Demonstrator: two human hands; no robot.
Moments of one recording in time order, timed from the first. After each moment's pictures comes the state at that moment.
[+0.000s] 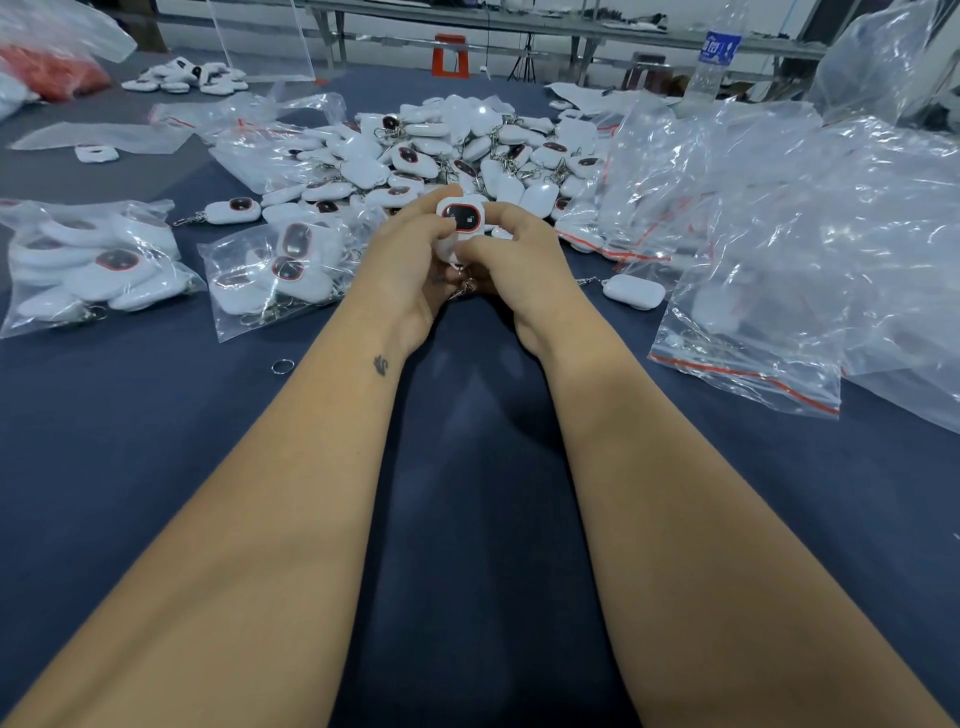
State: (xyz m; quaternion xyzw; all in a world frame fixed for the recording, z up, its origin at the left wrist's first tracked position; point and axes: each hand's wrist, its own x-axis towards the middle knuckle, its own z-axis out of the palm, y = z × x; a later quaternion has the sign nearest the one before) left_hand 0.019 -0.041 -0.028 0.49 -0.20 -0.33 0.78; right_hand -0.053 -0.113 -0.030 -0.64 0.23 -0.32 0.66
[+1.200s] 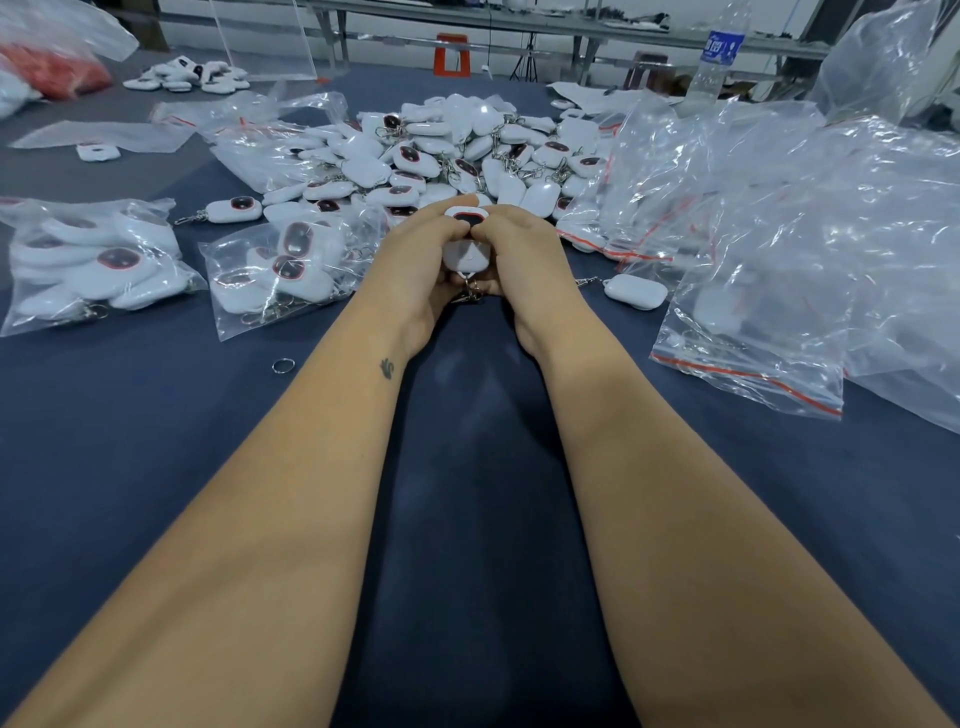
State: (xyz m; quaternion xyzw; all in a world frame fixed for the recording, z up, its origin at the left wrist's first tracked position) left_hand 0.017 -0.043 -0.031 0.51 -0.24 -0.33 0.76; right_hand -0.049 -0.115 -0.033 -0.65 0.24 -0.33 0.65
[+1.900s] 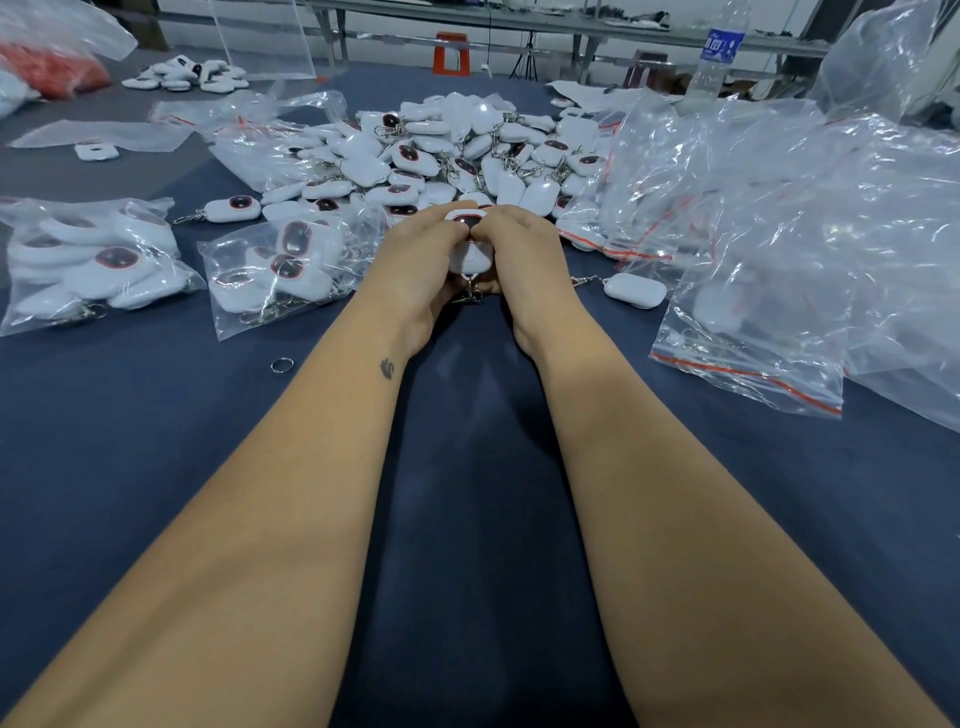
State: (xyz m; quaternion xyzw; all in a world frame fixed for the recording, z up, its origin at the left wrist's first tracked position) left_hand 0.015 -0.044 -0.032 0.53 -0.25 -0.31 0.75; right_hand -0.049 -0.114 -0.032 -0.65 0.27 -0.34 0.63
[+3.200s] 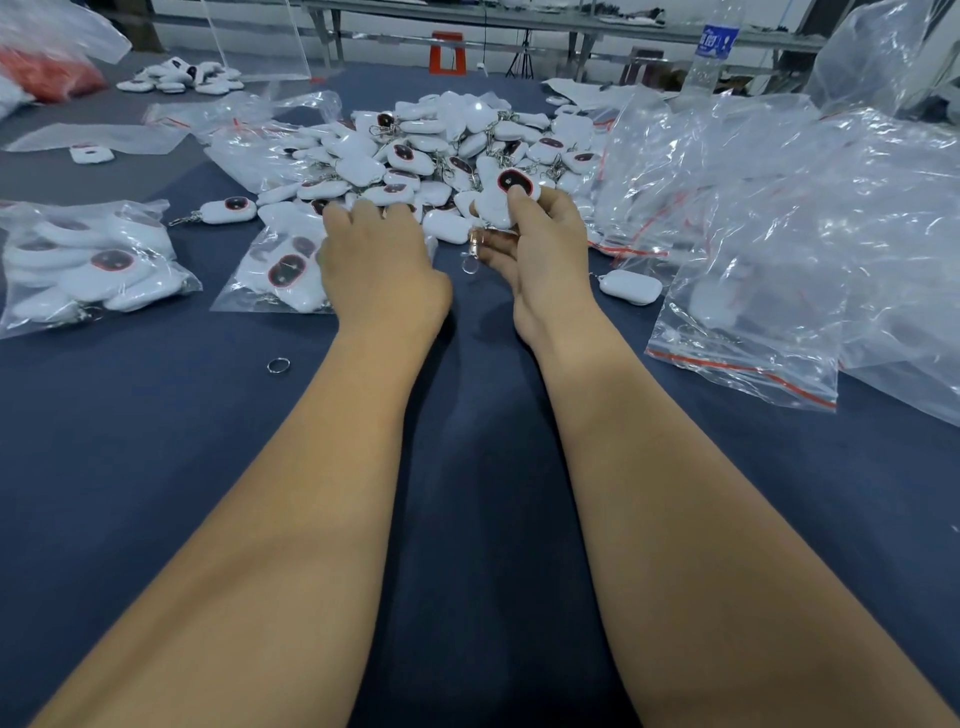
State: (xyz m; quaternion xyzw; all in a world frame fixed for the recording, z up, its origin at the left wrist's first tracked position) left_hand 0.019 -0.028 -0.037 0.90 -0.33 0.18 0.23; right_hand -0.051 -0.120 -0.028 -0.47 0.25 -0.43 0.73
